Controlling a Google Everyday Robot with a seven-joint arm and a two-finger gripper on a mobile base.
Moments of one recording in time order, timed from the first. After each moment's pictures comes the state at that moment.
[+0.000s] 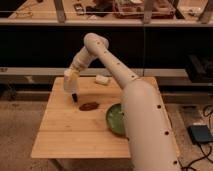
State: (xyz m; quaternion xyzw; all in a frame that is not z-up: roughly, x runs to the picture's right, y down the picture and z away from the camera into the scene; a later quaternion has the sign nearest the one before) arm -0.199 -0.090 0.828 -0.32 -0.35 0.08 0.88
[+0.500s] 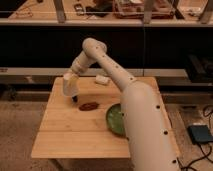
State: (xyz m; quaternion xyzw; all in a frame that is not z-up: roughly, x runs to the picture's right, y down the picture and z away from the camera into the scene) arm -0.204 -0.063 0.845 -0.32 -0.35 0.06 0.88
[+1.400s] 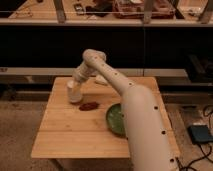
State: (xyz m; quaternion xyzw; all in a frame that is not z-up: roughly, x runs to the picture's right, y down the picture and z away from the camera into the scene) arm -0.200 -0.028 0.895 -0.31 -0.33 0.03 0.89
